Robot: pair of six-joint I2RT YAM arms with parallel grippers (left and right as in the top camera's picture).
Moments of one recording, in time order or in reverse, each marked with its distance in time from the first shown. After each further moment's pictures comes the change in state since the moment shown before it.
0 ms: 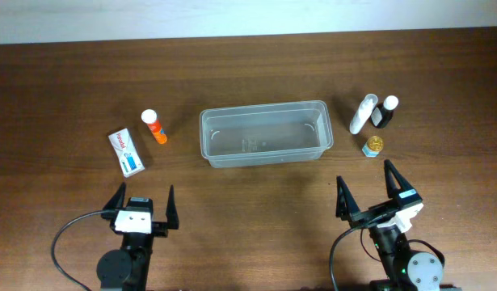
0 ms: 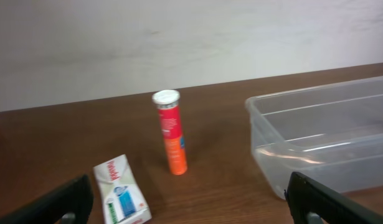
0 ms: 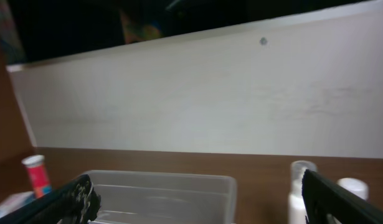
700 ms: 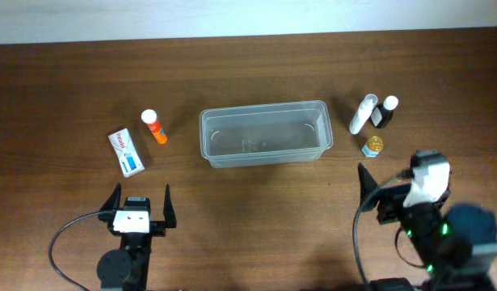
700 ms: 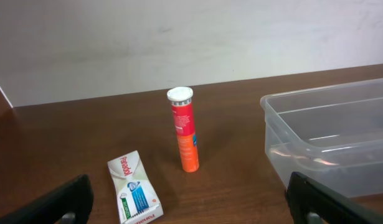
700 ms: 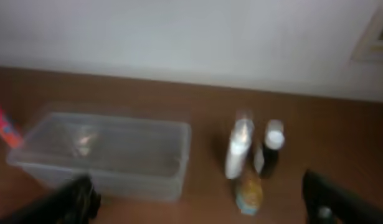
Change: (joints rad) left arm 0.000 0.000 0.000 -0.005 -0.045 0.006; right arm 0.000 0.511 0.843 -0.917 0.132 -0.196
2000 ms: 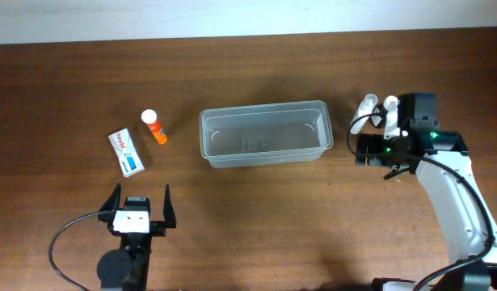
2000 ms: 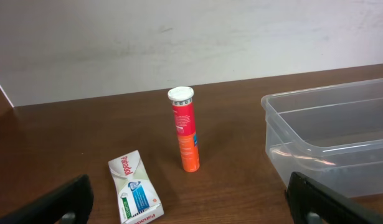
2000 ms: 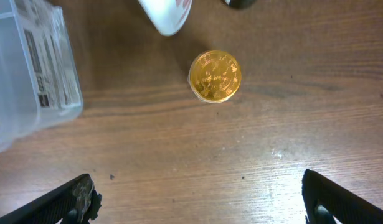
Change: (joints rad) left arm 0.000 0.000 0.000 0.000 -0.003 0.000; right arm -0.147 0.923 0.238 -0.138 0.084 0.093
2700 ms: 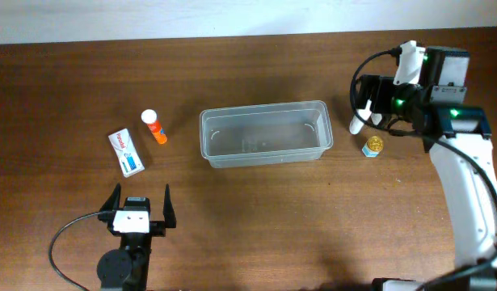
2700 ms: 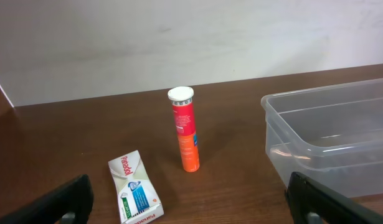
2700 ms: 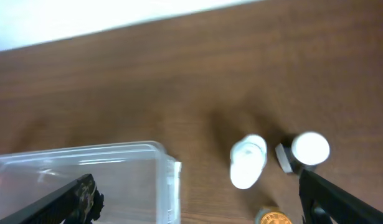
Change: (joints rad) left arm 0.000 0.000 0.000 0.000 0.000 0.000; right arm 0.000 0.063 0.265 0.195 -0.225 0.055
